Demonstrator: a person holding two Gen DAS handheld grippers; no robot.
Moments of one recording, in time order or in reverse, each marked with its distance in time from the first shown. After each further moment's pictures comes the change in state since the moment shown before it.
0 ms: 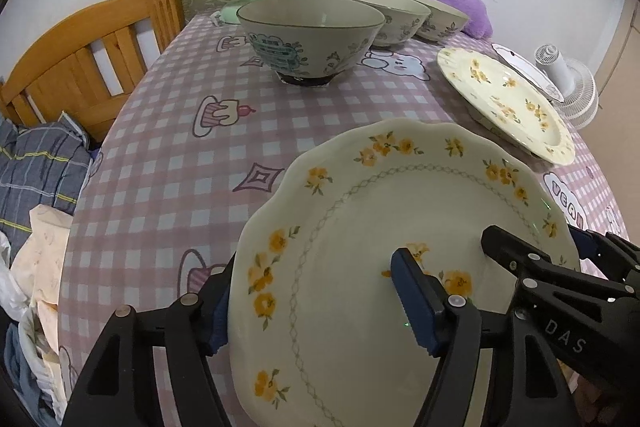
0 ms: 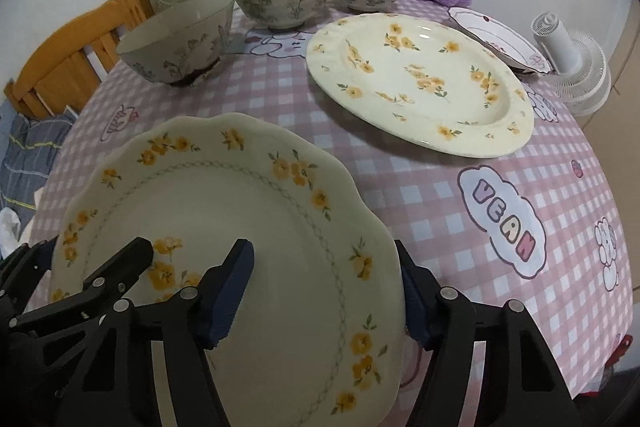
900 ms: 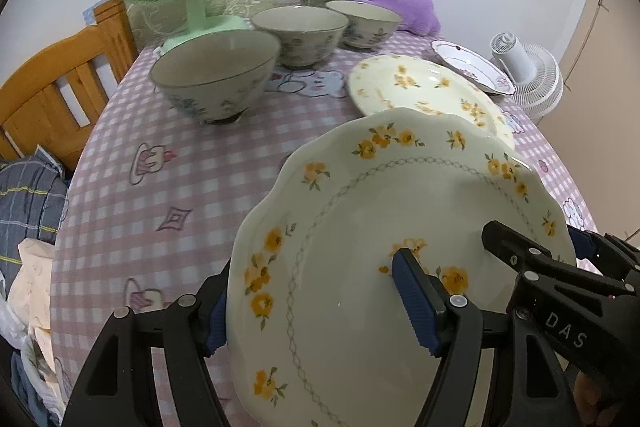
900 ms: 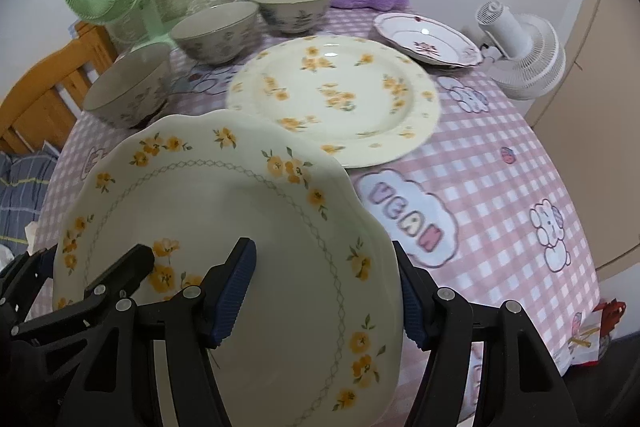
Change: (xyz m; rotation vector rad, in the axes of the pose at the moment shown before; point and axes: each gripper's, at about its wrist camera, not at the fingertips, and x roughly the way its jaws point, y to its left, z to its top) left arm -0.022 -0.073 0.022 0.087 -0.010 -0.063; right arm -0.047 -0.065 0.004 0.109 -0.026 -0.071
